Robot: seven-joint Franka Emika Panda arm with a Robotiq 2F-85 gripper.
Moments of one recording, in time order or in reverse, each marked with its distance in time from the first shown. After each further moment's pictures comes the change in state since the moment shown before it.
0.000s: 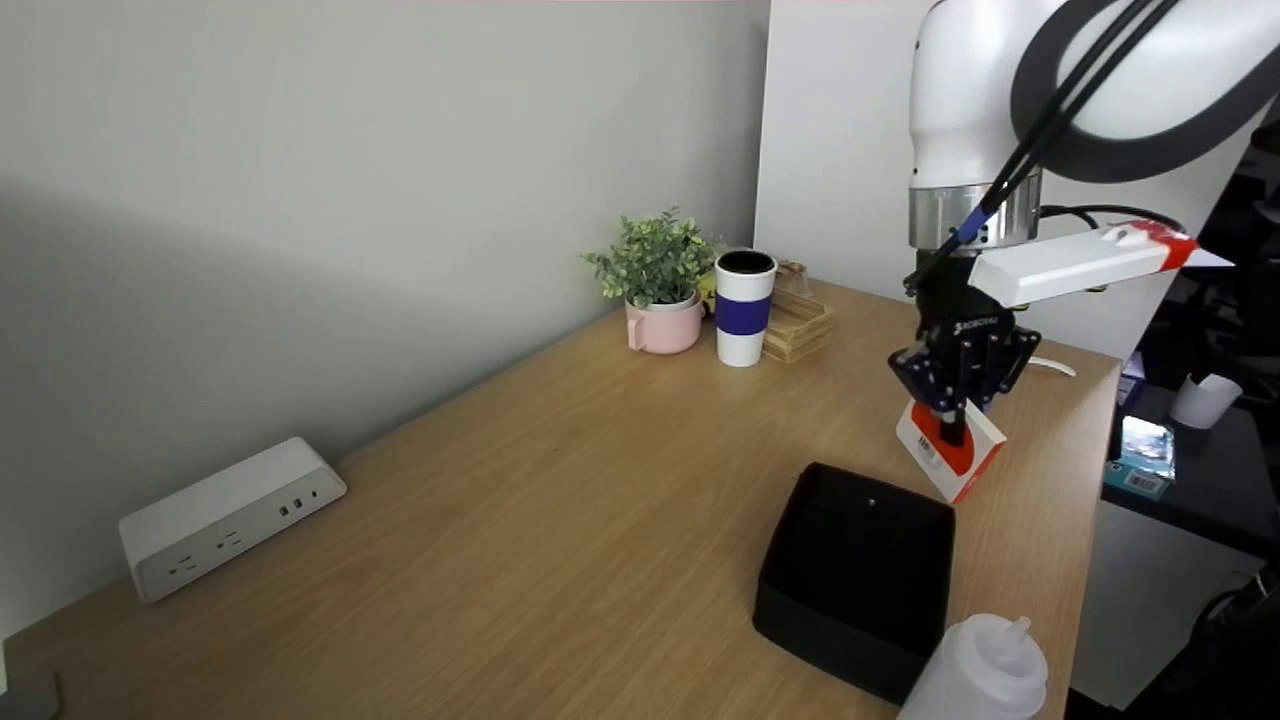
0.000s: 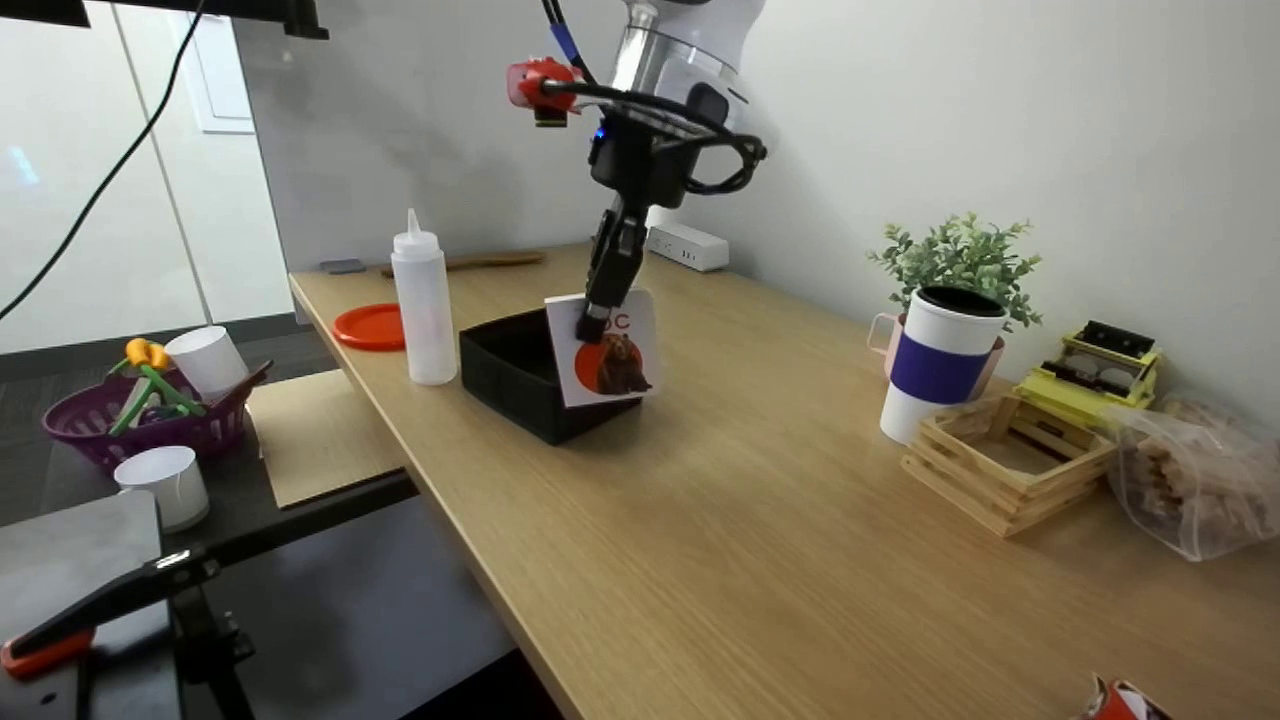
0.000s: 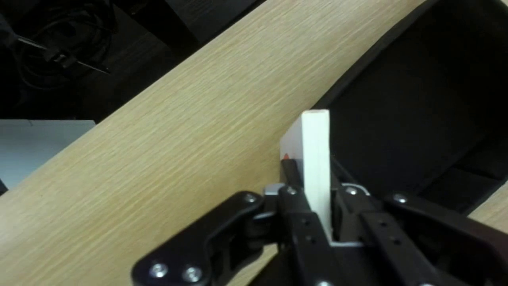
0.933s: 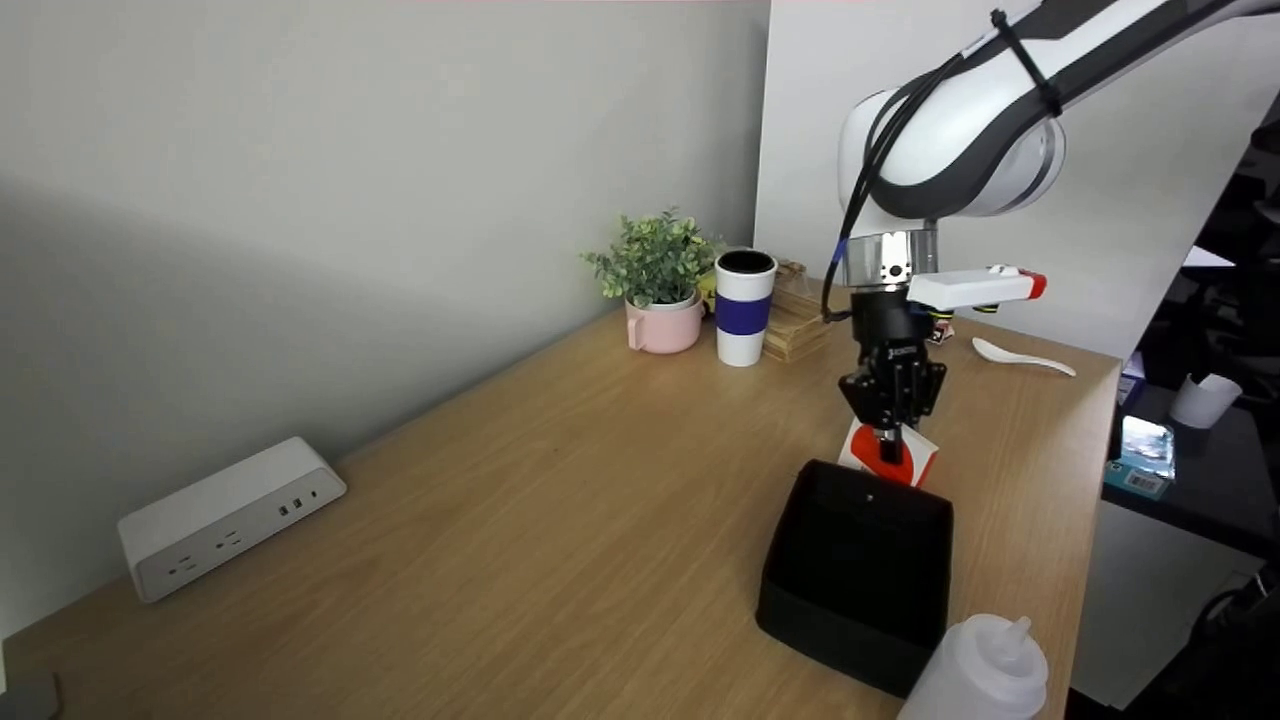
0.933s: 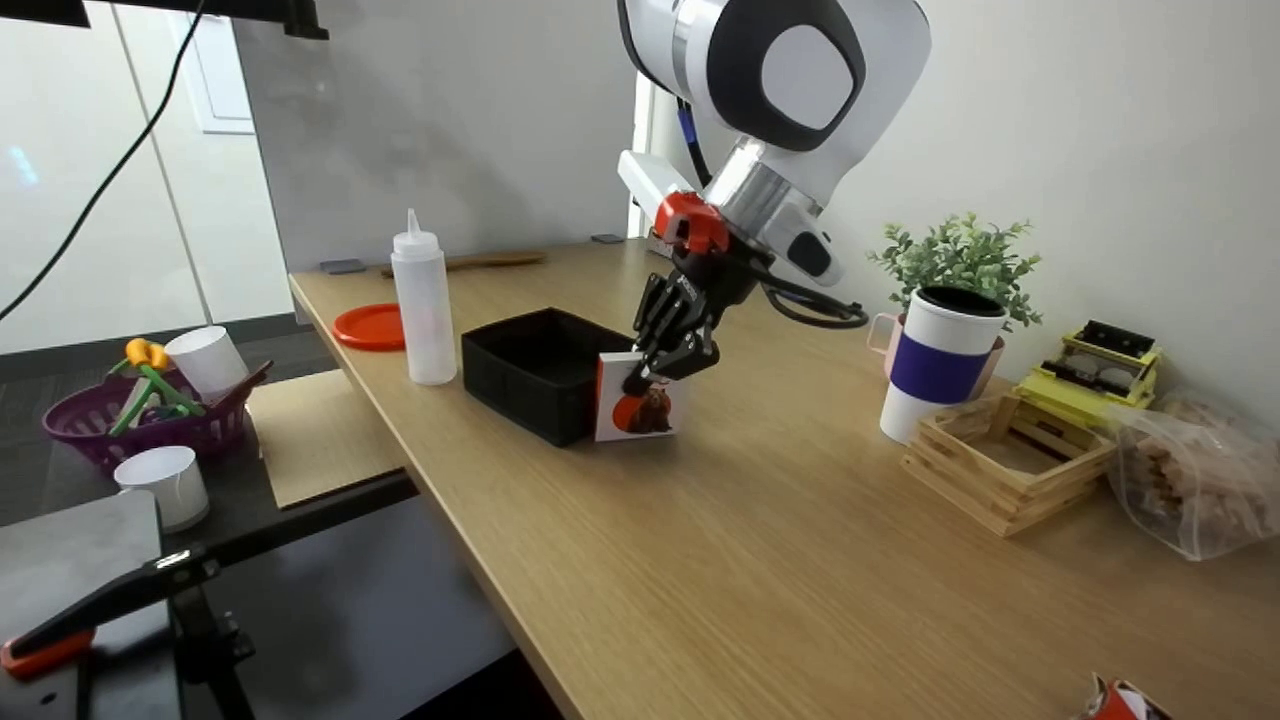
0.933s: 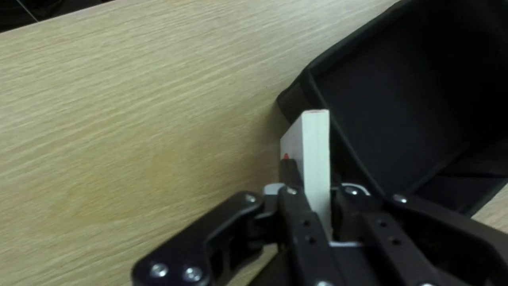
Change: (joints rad) arm -0.125 0.312 0.012 0.283 0.200 -0.126 -0.467
